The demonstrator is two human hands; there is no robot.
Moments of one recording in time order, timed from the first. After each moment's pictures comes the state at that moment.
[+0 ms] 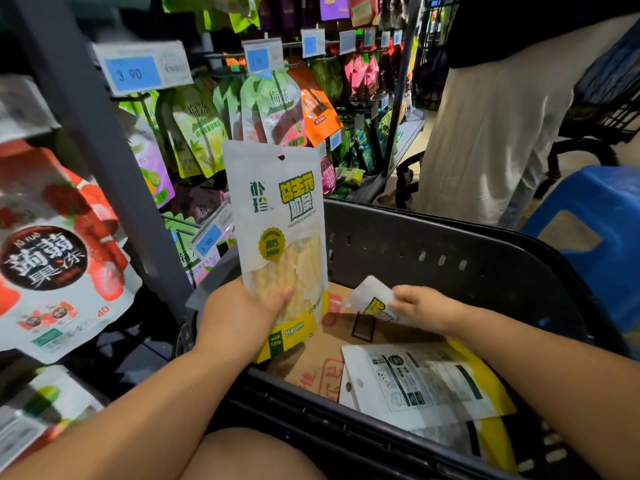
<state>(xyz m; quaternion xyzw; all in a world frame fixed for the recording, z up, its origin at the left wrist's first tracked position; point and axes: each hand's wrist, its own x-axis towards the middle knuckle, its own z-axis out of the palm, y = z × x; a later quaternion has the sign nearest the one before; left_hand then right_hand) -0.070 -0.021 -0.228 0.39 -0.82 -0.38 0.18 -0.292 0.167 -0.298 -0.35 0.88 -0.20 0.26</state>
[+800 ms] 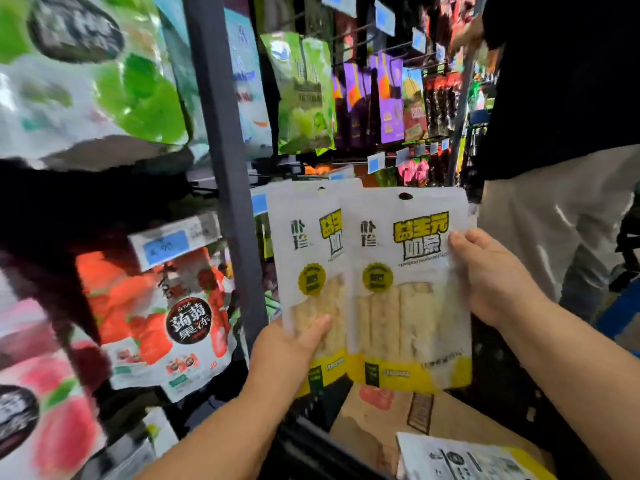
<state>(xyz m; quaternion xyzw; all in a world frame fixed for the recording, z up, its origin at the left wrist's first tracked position) -0.037 -0.024 -0.158 0.34 -0.73 -0.51 0.31 -0.234 0.130 -0.093 -0.29 0.54 -0.76 0.21</state>
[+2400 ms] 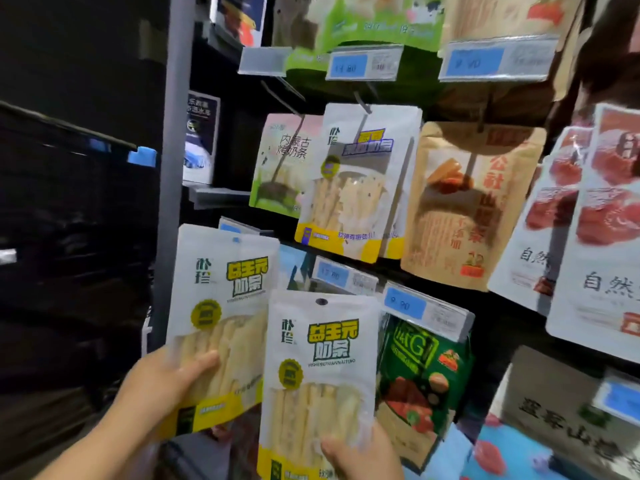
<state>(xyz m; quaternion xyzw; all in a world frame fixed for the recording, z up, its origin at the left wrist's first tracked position) 0.723 0.116 -0.143 0.75 -0.23 -0.11 0.61 0.507 -0.048 -0.196 -0.73 0.44 -0.24 0.47</state>
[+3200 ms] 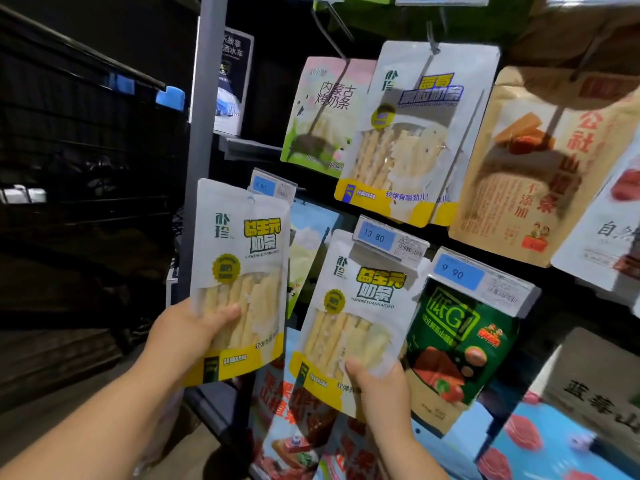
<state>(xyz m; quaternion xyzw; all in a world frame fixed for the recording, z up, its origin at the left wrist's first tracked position) 0.744 0.116 -0.164 0.75 -0.18 -0.10 0.63 0.550 -0.052 -0.204 -0.68 0.40 -0.38 0.47</state>
